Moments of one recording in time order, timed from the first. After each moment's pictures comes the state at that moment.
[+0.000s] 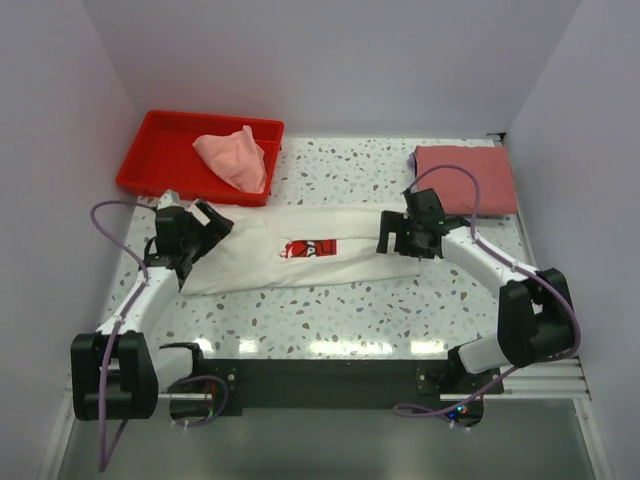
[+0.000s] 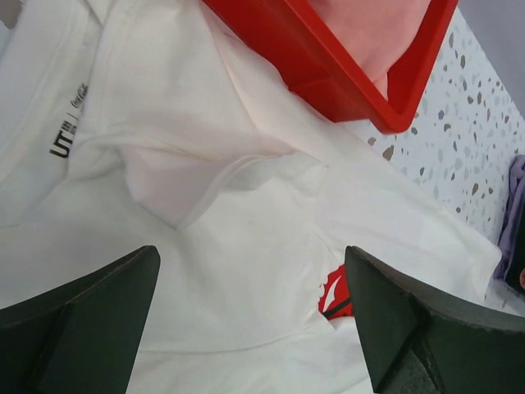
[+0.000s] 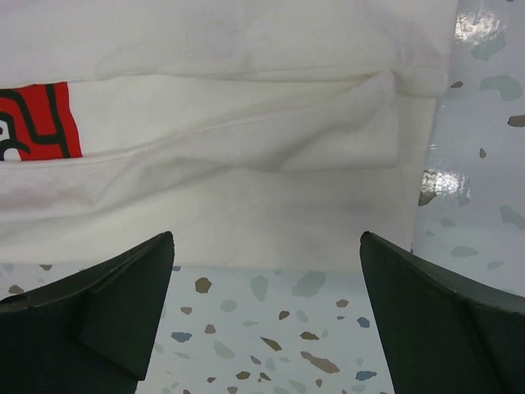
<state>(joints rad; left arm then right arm) 0.06 1.13 0.59 -0.07 0.08 -0.72 0.33 1.46 0.92 -0.46 0.00 0.42</state>
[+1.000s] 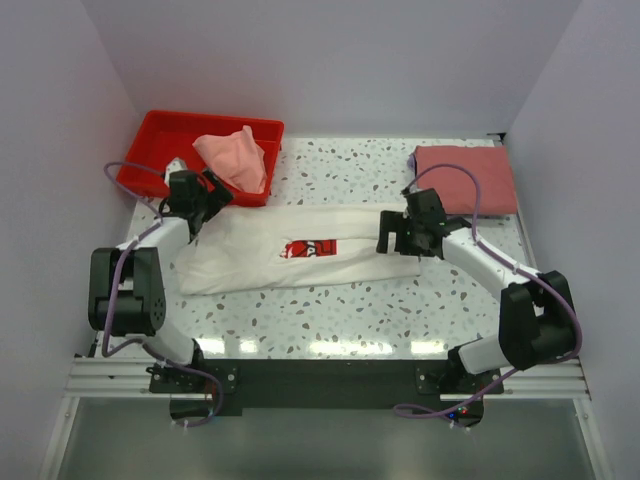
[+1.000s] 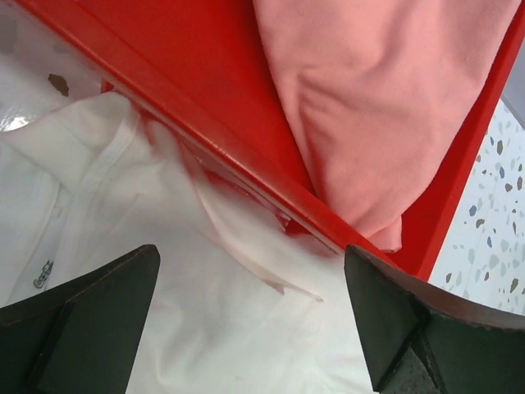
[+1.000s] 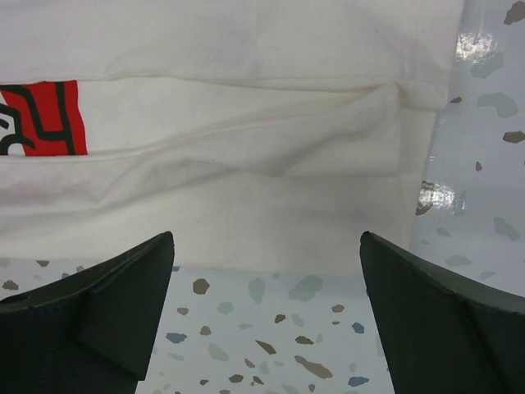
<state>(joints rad) 0.02 1.62 0.91 0.09 -0.03 -0.68 0.33 1.44 0.90 -0.44 -0.01 0.38</state>
